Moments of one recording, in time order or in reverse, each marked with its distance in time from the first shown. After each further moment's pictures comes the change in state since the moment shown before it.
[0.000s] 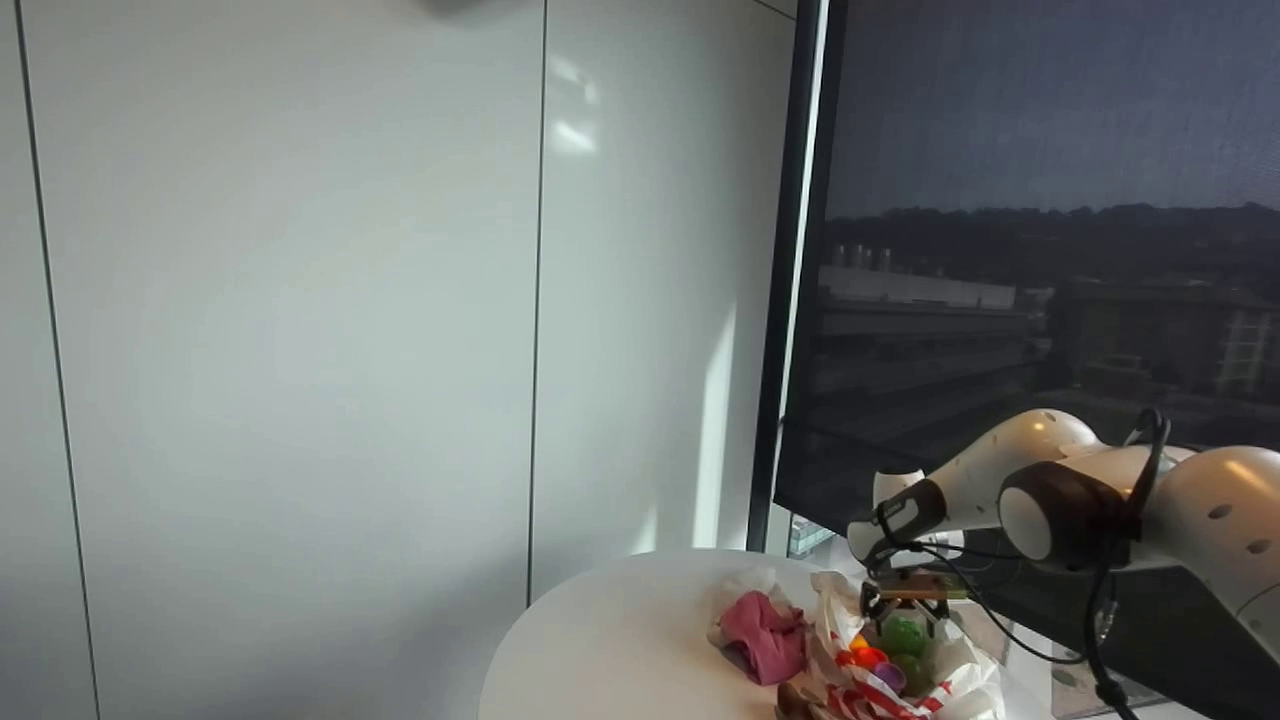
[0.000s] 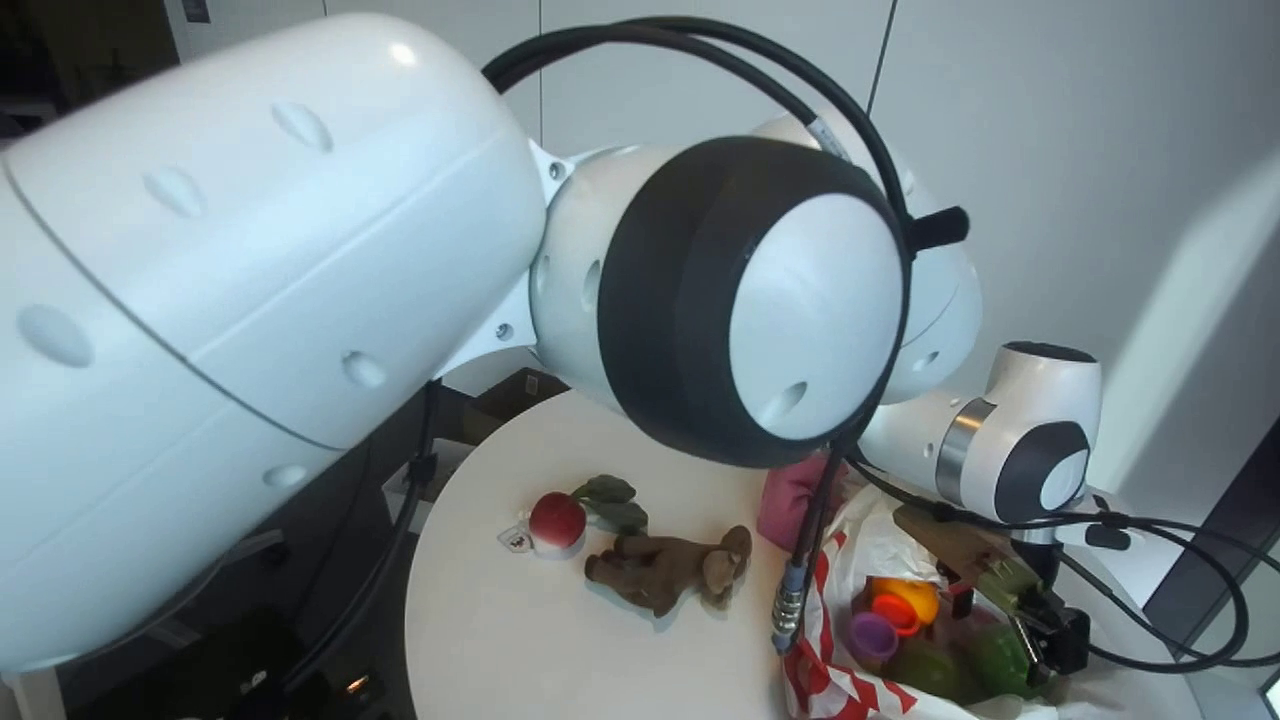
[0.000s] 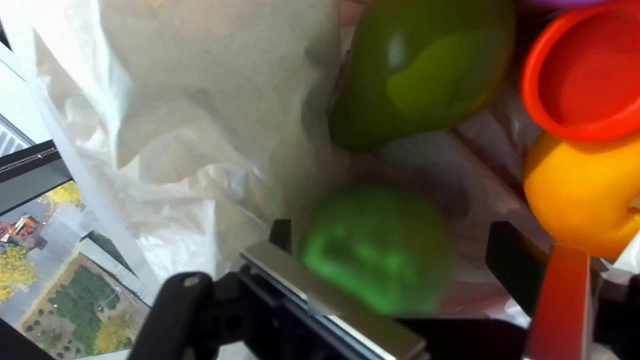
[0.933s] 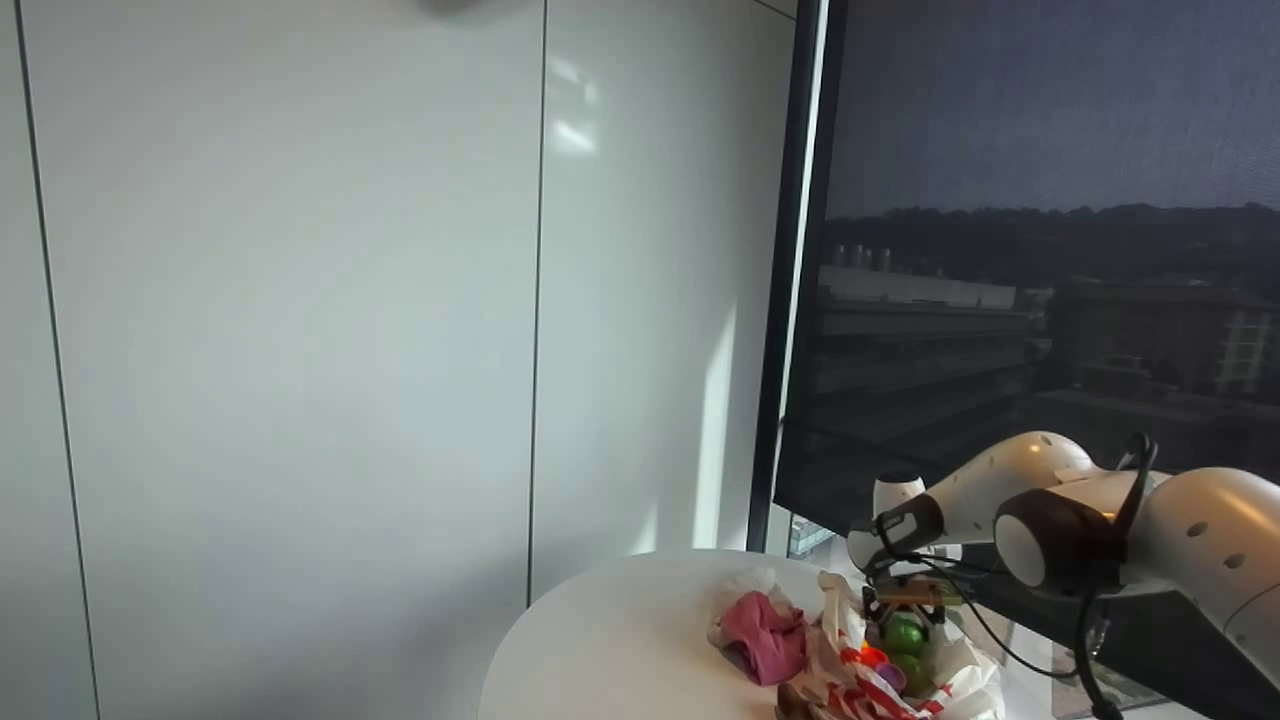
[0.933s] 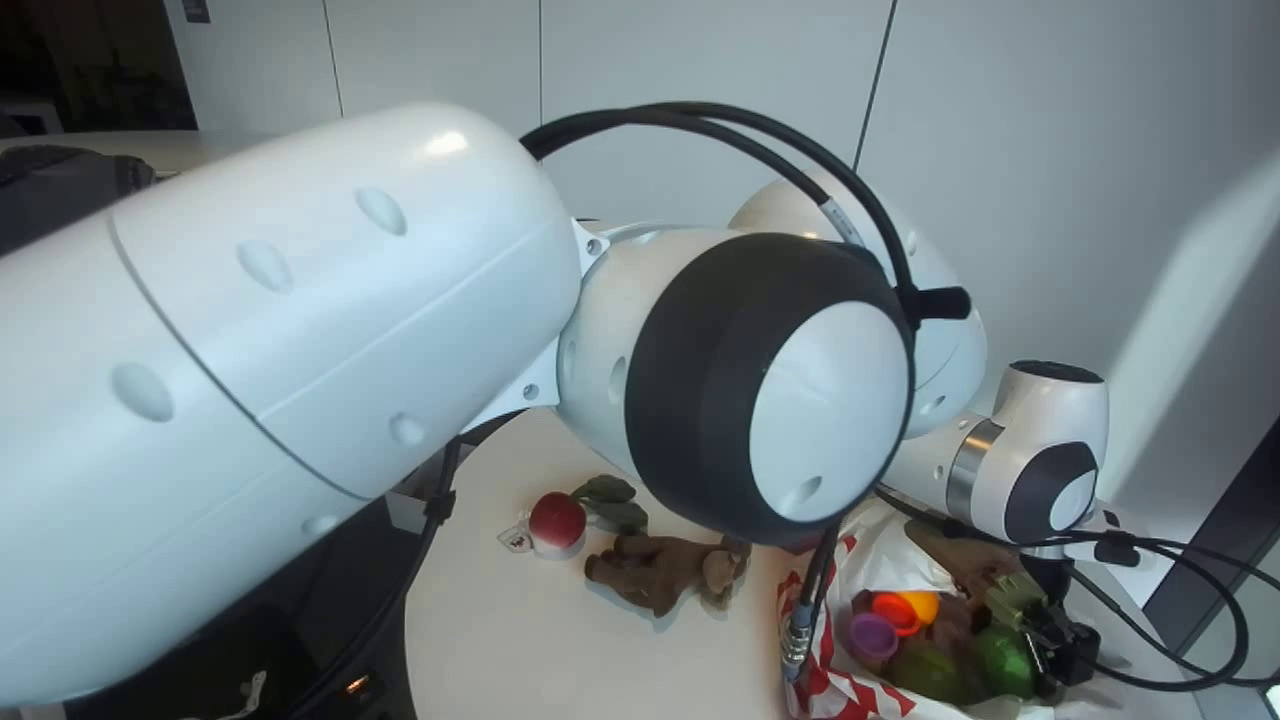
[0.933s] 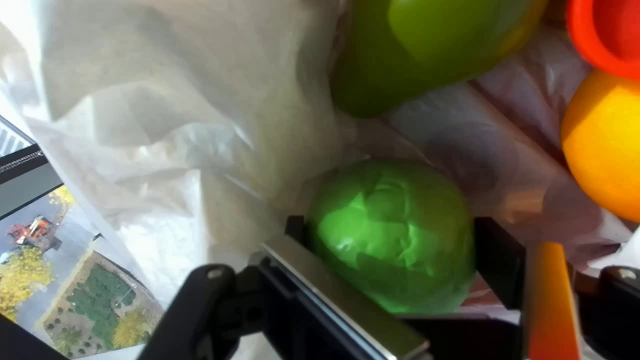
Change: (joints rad) arm -0.023 0.095 -0.002 0.124 0.001 0.000 0.045
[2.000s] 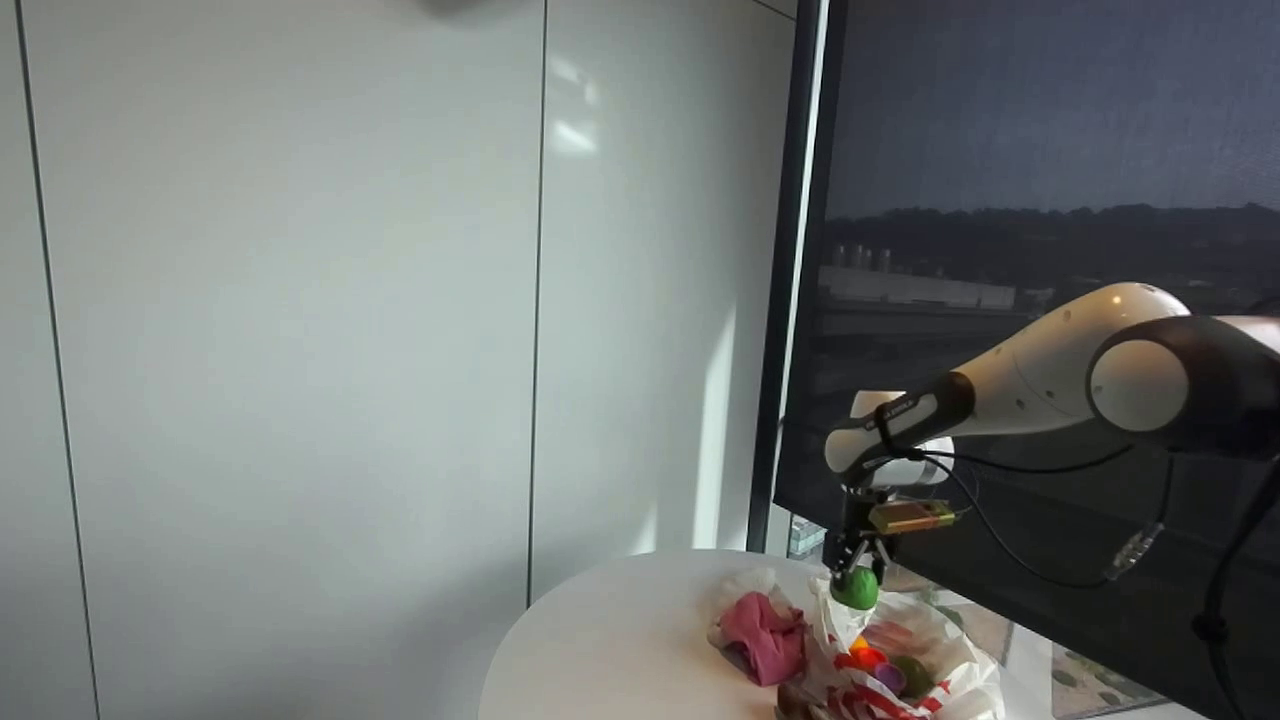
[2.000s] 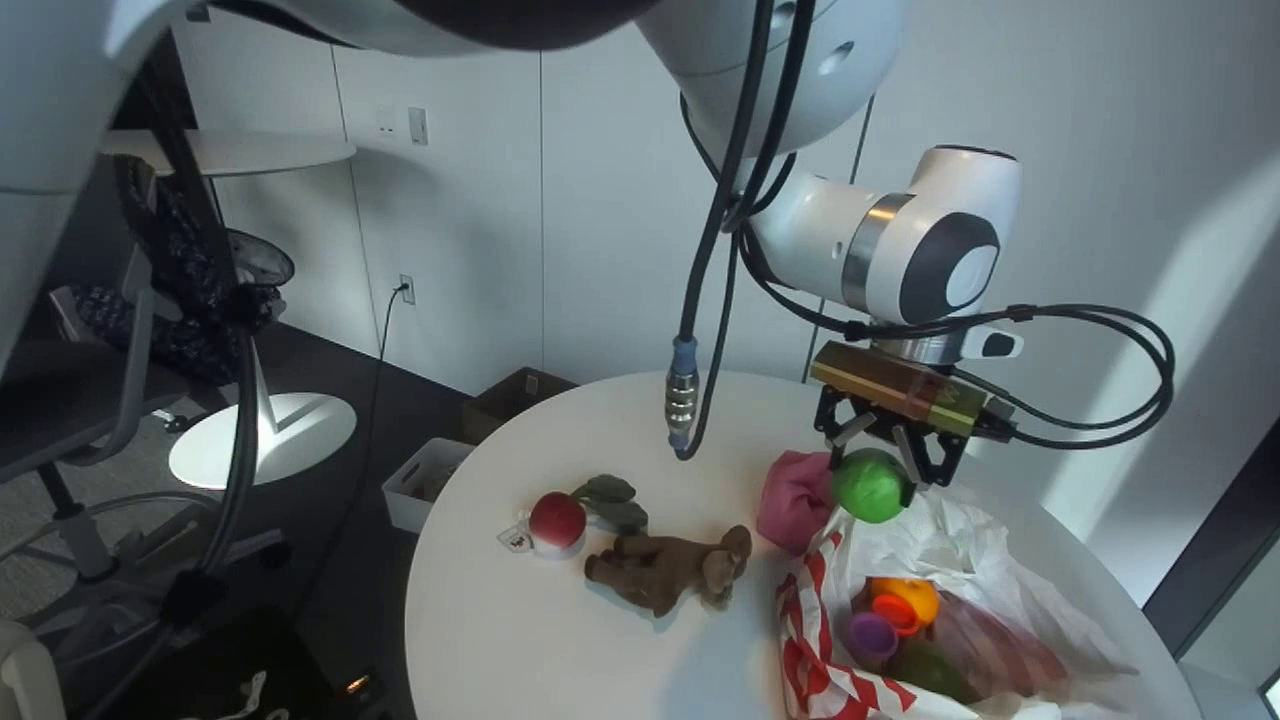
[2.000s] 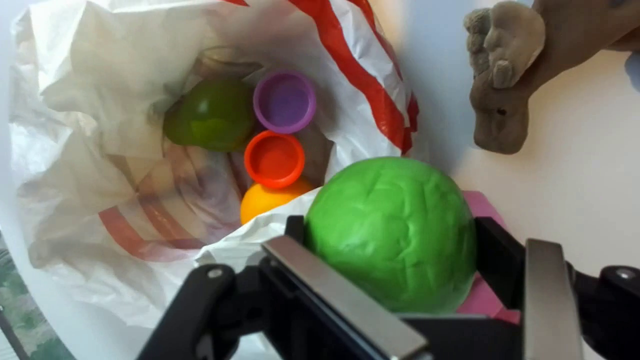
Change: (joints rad) arm 0.044 -0.581 0.209 -0.529 0.000 -0.103 -0.484
